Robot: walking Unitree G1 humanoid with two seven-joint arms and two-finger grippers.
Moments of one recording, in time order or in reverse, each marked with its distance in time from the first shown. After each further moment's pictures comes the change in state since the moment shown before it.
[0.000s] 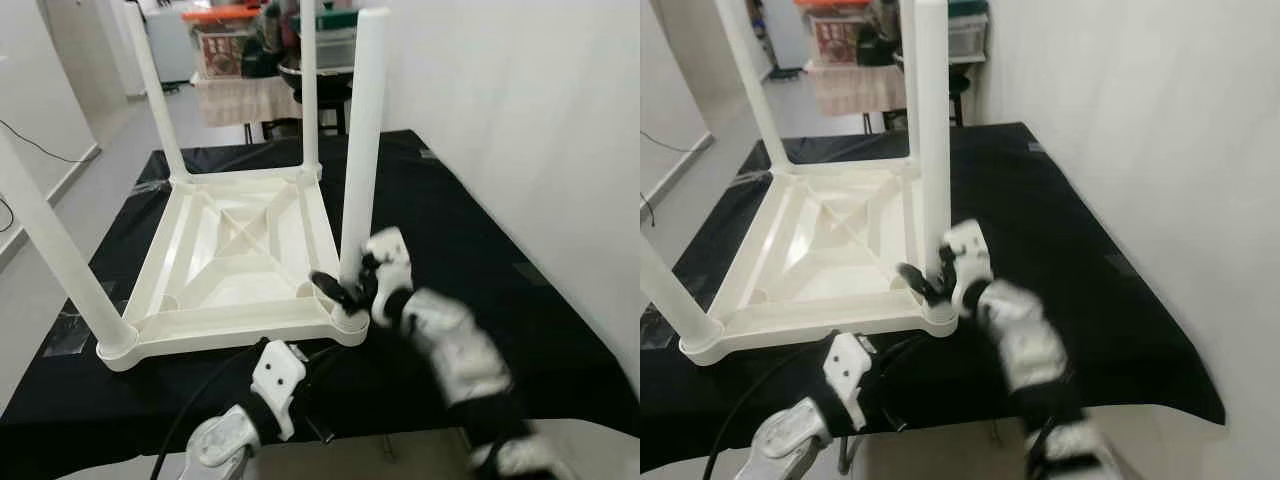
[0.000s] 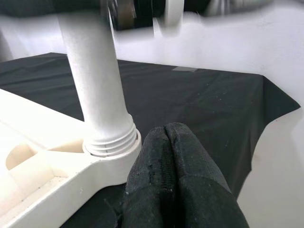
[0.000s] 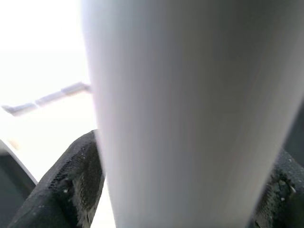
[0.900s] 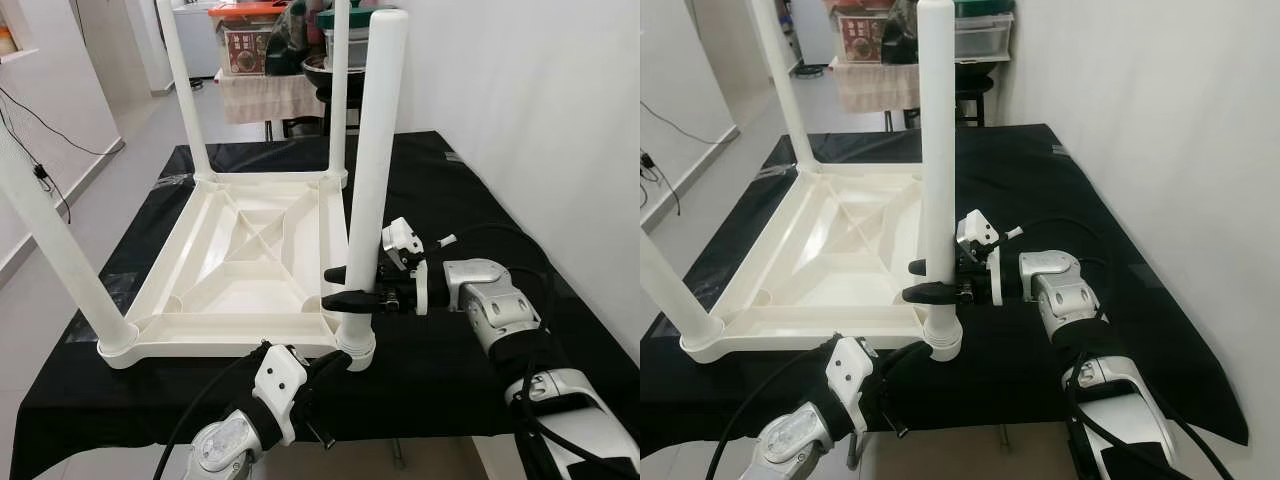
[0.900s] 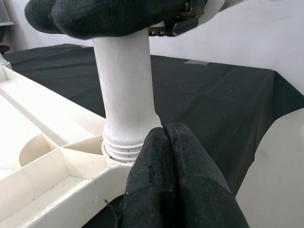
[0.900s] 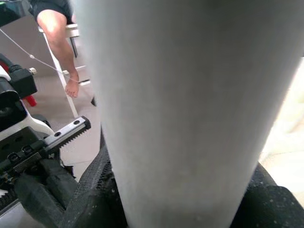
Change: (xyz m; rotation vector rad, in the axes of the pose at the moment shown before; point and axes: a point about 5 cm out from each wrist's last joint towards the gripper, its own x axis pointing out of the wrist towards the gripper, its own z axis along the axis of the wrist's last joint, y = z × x) left arm -0.005 -0.002 -0.005 -0.010 0.024 0.005; right arm -0.023 -0.020 -0.020 0.033 0.132 0.459
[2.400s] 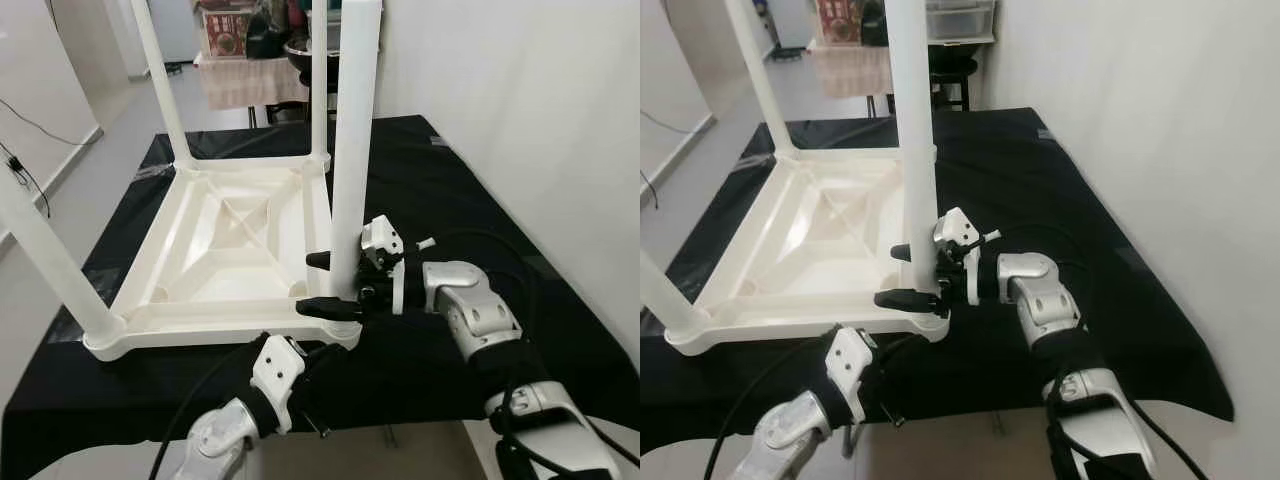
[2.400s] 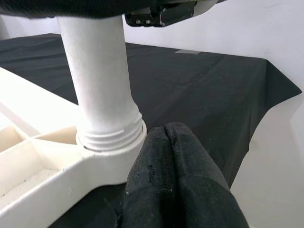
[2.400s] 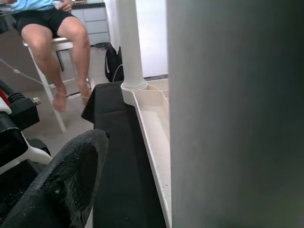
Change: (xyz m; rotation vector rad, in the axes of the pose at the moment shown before) left arm 0.003 0.005 -0.005 0.000 0.025 -0.018; right arm 0.025 0.012 0.004 -0.006 -0.037 0.034
